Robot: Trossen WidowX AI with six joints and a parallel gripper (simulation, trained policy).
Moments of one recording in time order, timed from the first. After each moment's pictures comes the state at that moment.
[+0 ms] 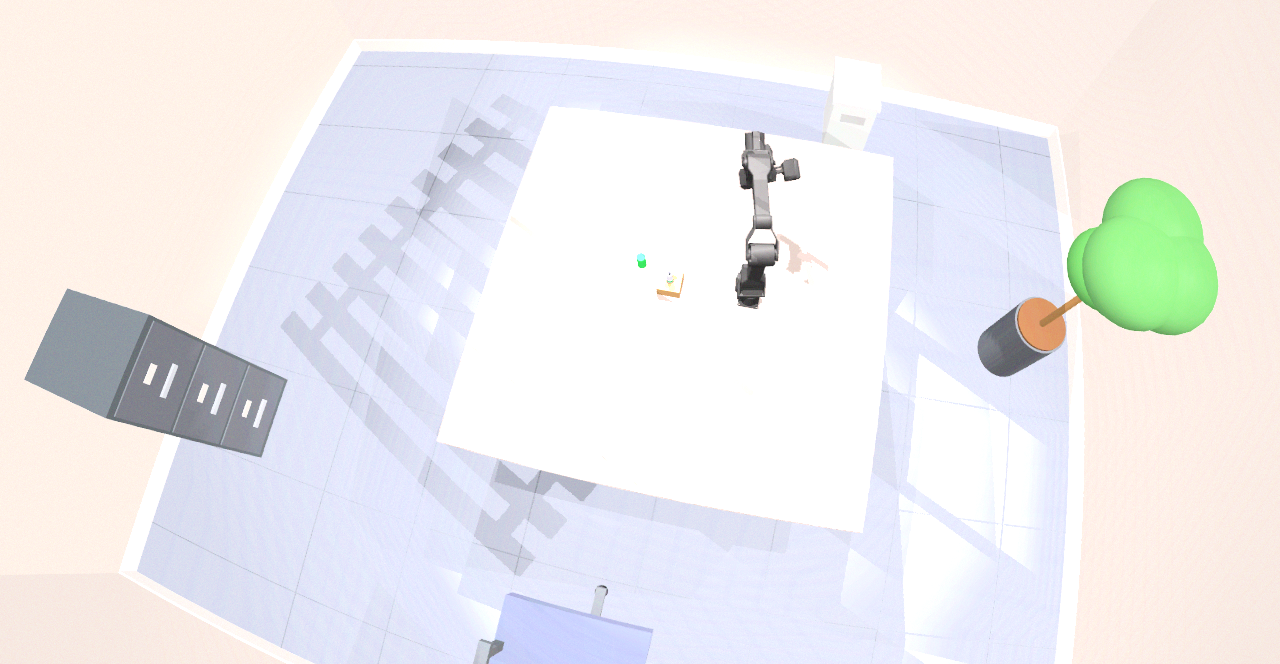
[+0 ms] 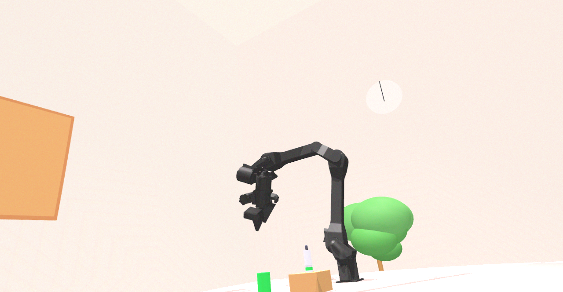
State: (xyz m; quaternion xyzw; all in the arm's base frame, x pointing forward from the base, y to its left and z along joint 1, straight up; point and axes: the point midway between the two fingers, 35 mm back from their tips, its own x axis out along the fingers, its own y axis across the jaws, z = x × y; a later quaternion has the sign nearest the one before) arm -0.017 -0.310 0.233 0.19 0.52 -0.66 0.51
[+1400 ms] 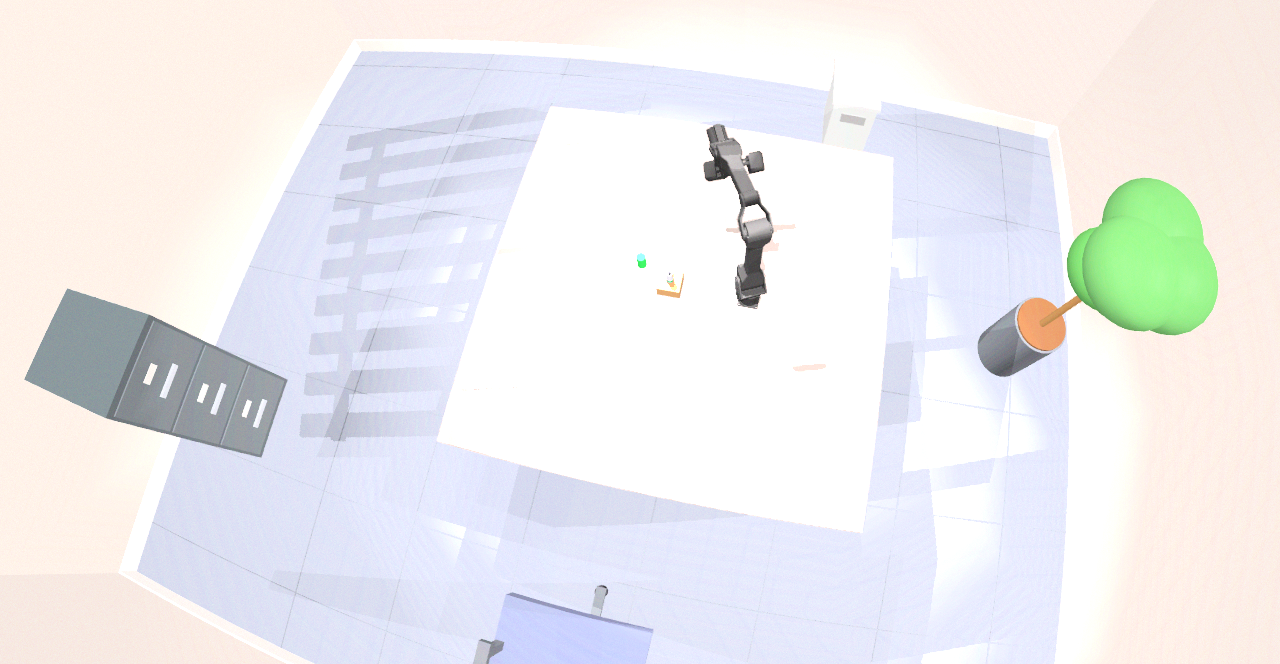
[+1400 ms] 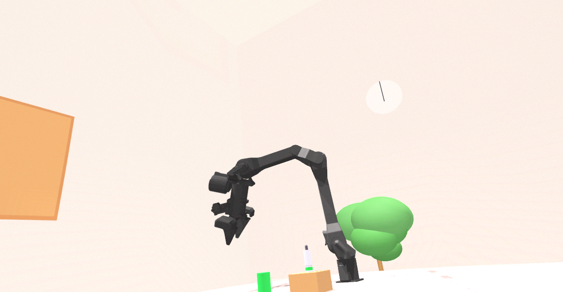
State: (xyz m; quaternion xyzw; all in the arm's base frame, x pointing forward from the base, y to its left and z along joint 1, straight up) arm 0.100 -0.345 0.191 0.23 0.51 -0.60 0.57
